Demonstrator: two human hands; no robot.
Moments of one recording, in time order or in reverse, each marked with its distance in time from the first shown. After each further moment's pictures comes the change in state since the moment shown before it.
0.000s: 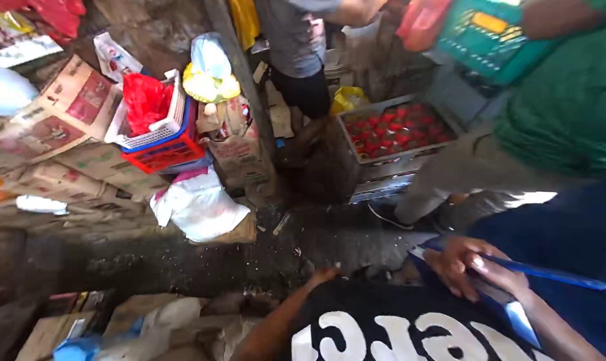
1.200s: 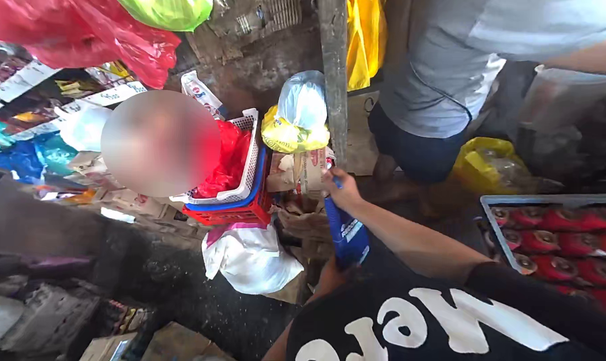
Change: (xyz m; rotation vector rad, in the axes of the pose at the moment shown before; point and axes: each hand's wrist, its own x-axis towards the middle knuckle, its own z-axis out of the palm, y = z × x) left_hand 0.150 0.185 -0.343 0.030 0.408 0.256; right_hand 0.641 0.237 0.053 -0.608 0.160 0.252
